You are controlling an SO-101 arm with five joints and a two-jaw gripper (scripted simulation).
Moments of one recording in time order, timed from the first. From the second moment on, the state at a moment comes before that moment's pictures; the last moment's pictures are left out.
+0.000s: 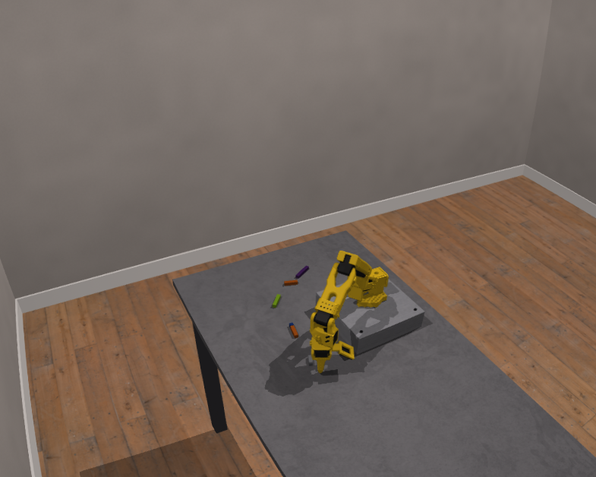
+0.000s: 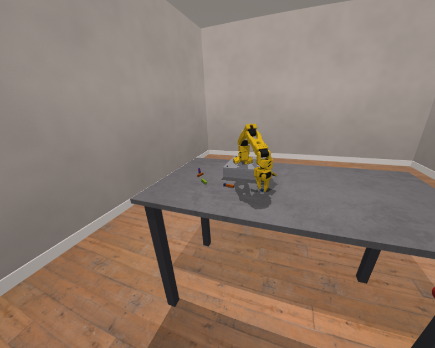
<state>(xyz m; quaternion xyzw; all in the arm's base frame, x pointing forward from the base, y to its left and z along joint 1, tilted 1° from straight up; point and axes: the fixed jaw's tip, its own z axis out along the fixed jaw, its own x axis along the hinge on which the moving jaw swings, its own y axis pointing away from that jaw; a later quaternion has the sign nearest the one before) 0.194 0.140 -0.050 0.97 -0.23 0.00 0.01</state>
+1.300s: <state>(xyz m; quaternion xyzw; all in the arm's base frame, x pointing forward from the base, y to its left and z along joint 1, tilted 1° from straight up) 0.194 0.140 -0.050 0.97 -0.23 0.00 0.01</state>
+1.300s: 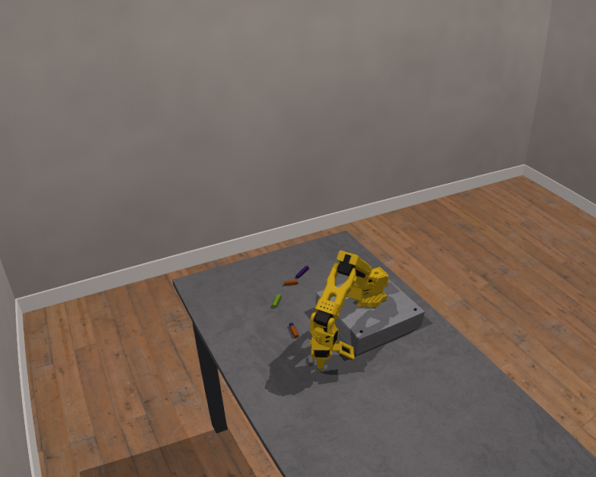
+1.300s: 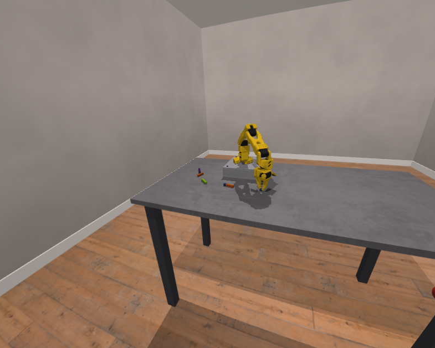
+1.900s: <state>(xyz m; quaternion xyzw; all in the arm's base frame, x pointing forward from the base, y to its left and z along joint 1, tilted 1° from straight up) 0.191 0.137 -0.050 0.97 -0.23 -0.01 0.02</state>
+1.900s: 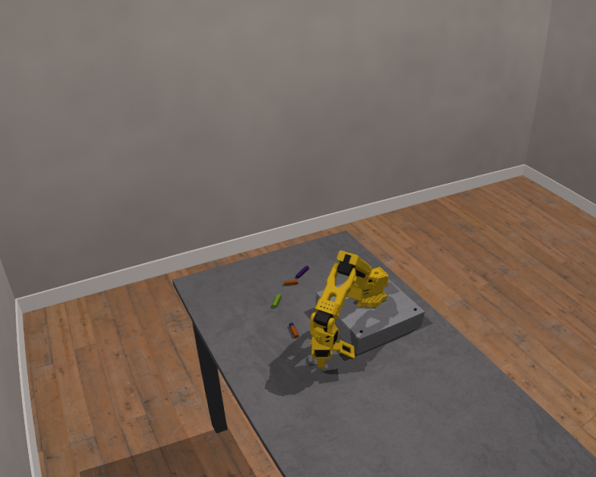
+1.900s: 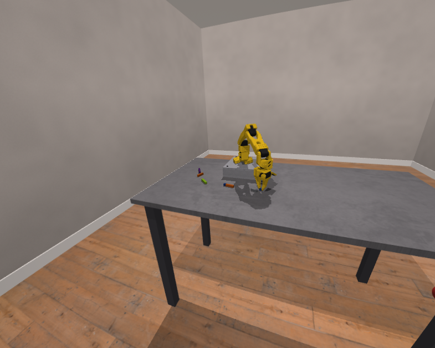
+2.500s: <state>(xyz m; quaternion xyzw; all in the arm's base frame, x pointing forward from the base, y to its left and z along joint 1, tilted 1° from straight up) 0.191 0.139 -0.025 0.97 -0.23 -0.02 0.02</state>
